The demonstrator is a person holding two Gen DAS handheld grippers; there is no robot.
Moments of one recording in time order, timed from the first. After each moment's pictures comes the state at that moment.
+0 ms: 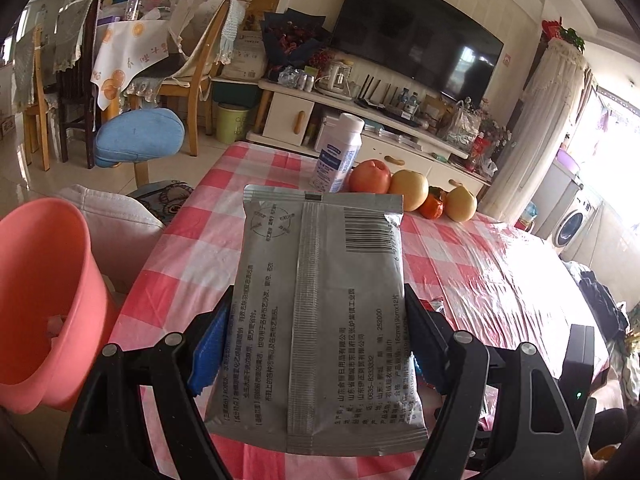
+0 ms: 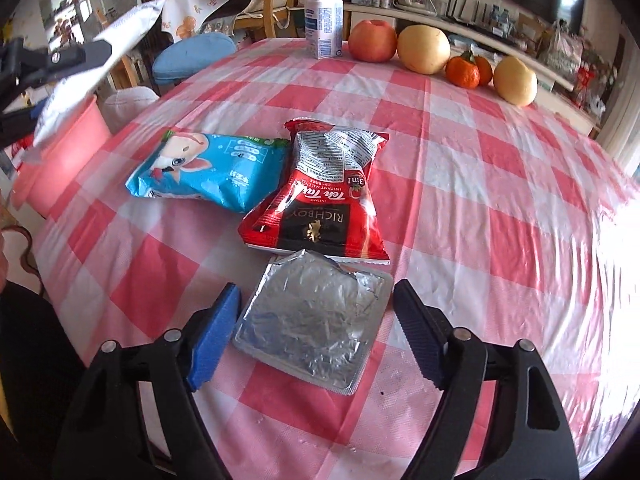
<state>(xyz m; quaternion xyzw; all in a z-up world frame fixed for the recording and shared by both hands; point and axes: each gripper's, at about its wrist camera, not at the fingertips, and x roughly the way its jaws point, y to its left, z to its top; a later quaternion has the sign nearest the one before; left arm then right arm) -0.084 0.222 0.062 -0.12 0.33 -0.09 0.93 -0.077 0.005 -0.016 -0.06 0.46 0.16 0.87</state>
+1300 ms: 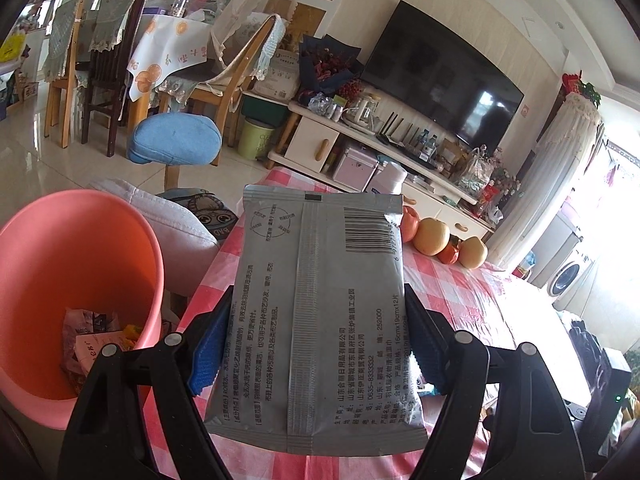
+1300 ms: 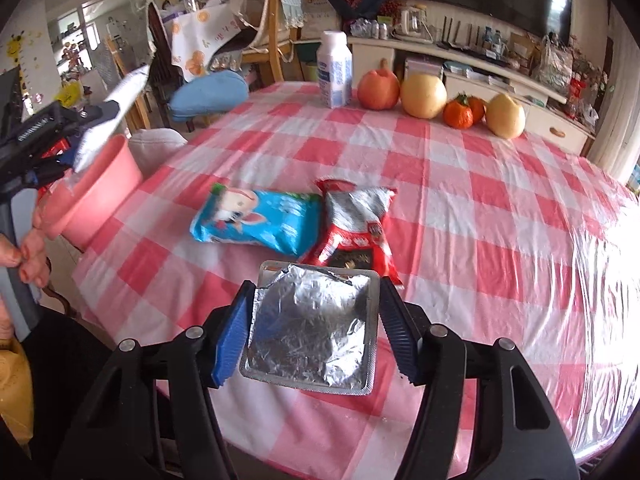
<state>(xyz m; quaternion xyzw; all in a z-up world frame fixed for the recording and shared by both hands) -0.101 0.293 0.068 -0.19 0.28 -0.06 0.94 -0.104 0.015 0.039 -0.03 0.41 0.17 0.90</state>
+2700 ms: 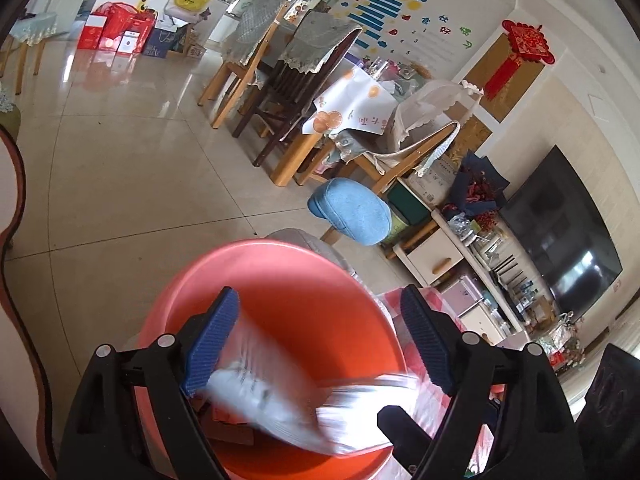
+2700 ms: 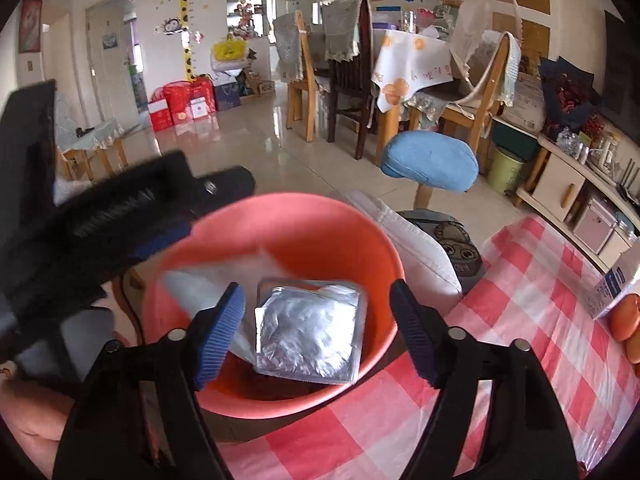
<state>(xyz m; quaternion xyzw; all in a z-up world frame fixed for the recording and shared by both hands) -0.146 0.481 0.049 -0.36 0.18 0.20 0.89 -0.048 0.350 0.083 -0.15 0.31 0.42 0.84</state>
